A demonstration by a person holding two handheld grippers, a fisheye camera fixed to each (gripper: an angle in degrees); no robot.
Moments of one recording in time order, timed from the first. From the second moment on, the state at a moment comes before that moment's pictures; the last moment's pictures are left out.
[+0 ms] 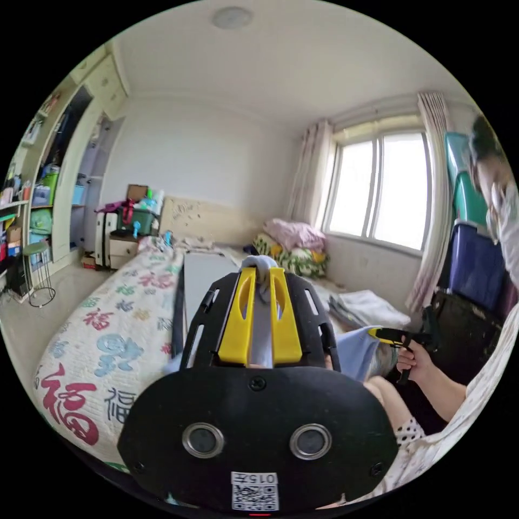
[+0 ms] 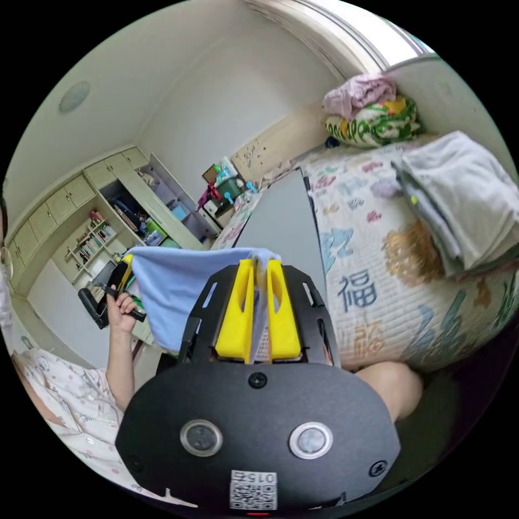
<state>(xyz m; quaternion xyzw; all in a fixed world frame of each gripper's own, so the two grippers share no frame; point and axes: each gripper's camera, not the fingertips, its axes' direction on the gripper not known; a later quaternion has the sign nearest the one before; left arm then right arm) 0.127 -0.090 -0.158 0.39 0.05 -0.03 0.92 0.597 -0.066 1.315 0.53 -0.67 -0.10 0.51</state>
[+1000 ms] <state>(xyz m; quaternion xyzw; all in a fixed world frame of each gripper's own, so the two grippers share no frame) -0.002 -0.067 0.008 0.35 -0.06 -0.18 0.92 0.228 -0.114 1.041 0.62 -0.48 -0.07 0.62</state>
